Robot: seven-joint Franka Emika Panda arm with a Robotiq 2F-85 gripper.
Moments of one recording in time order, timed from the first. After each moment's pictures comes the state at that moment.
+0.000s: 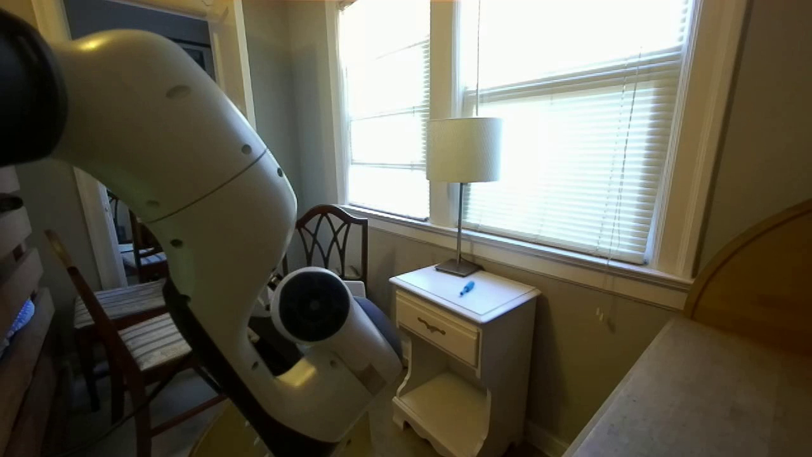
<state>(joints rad) -0.13 1.21 0.06 -1.38 -1.68 4.20 1.50</state>
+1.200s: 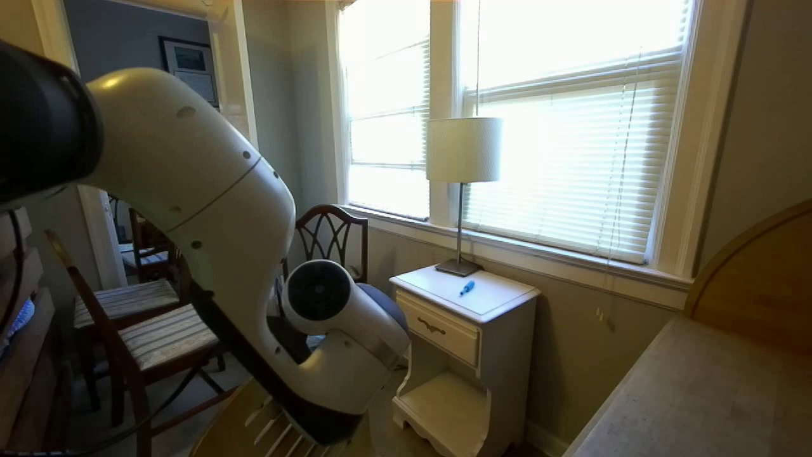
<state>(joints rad) 0.01 1.30 -0.08 -1.20 -1.63 4.14 1.66</state>
